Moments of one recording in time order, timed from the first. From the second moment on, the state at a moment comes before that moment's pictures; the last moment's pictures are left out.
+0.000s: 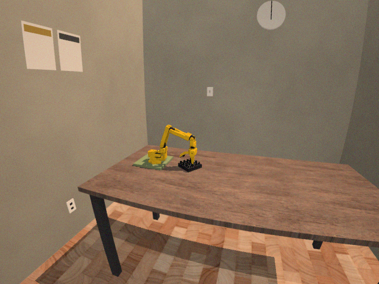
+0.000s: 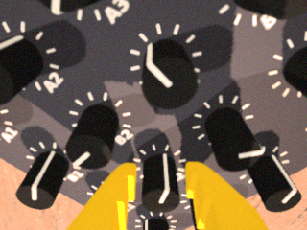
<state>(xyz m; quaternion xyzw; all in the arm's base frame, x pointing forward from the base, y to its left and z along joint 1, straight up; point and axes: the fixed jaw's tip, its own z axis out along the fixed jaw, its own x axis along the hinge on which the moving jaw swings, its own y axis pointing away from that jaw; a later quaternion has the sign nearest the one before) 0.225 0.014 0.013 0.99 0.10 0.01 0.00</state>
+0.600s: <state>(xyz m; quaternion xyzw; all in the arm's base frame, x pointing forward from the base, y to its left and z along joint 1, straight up) 0.225 0.015 0.013 0.99 0.10 0.01 0.00</state>
